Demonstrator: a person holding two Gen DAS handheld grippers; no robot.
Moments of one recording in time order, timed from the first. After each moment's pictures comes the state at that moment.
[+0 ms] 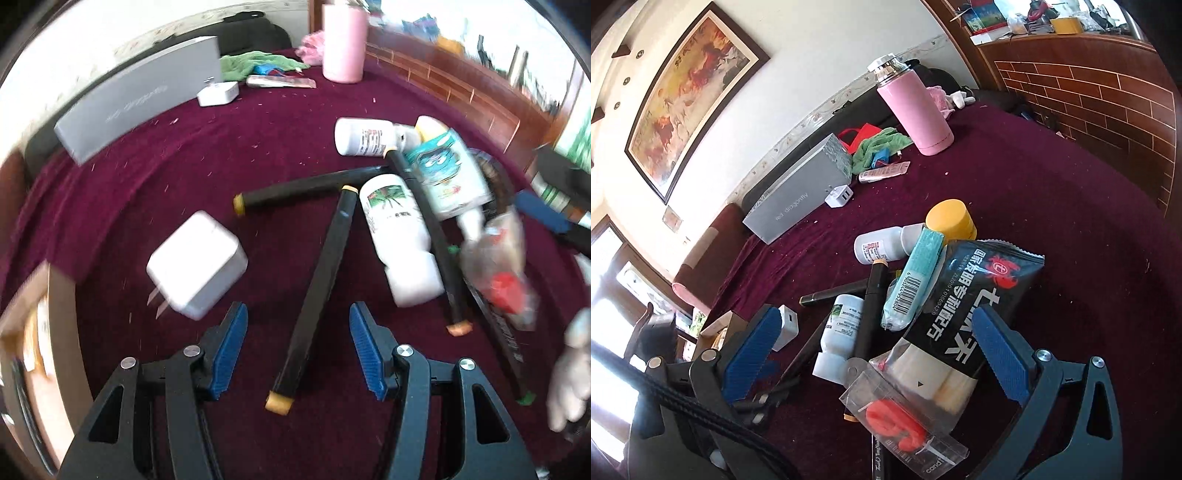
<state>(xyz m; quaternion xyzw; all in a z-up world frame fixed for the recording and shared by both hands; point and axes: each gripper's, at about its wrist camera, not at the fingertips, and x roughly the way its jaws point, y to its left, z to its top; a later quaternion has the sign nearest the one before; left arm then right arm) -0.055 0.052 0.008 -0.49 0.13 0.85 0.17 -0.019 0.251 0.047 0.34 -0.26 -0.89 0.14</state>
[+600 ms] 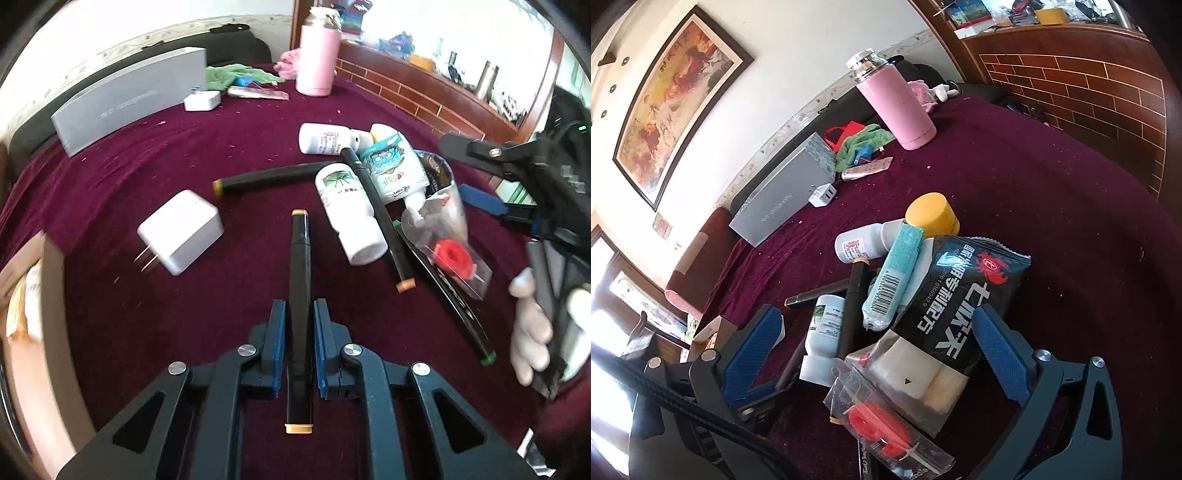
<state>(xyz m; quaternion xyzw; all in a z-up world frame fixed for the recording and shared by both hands) -0.004 0.029 0.021 -0.47 0.07 0.85 0.23 -0.025 0.259 0.037 0.36 -0.27 -0.89 0.11</state>
